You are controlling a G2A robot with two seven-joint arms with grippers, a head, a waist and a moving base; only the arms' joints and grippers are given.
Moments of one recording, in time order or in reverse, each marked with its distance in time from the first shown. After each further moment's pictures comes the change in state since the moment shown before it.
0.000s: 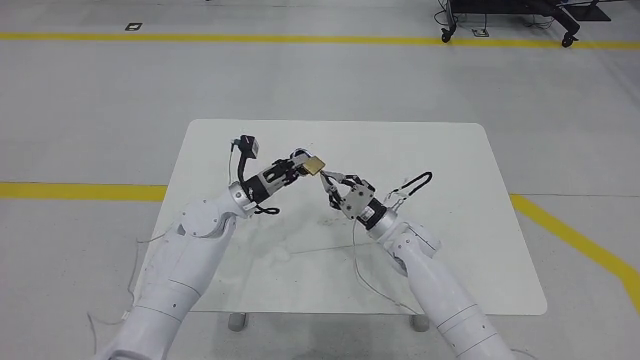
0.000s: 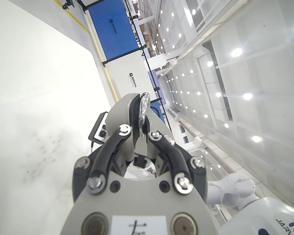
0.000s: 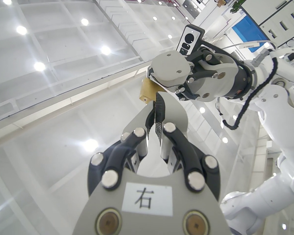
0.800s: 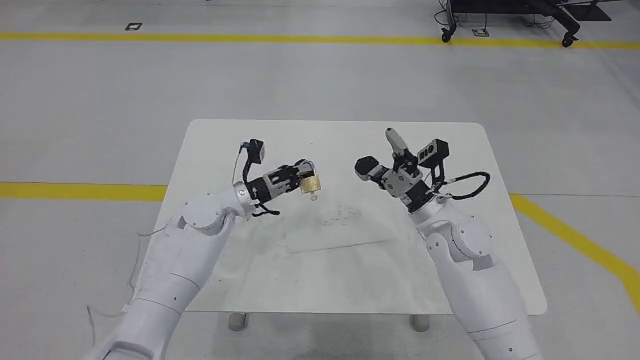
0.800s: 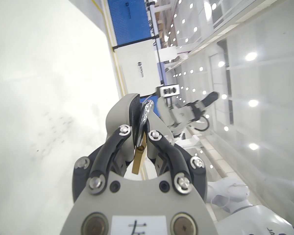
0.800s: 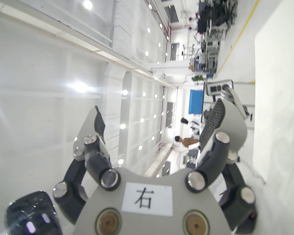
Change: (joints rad) left arm -0.050 0.003 0.042 0.057 0.080 0.144 -0.090; right arm -0.135 0.079 0.250 -0.344 -0.706 -0.371 -0.132
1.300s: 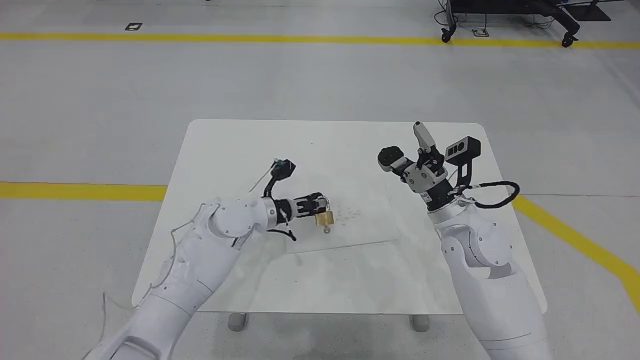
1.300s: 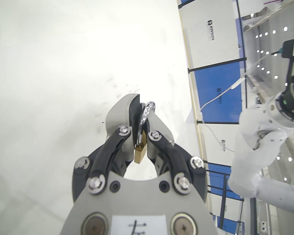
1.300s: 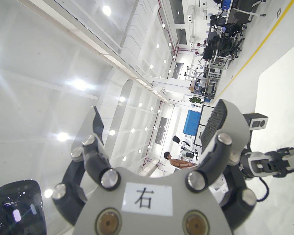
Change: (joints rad) left arm -0.027 -0.010 0.163 0.008 0.434 0.058 0.076; right arm -0.034 0.005 0.046 -0.053 -0.030 -0.031 -0.034
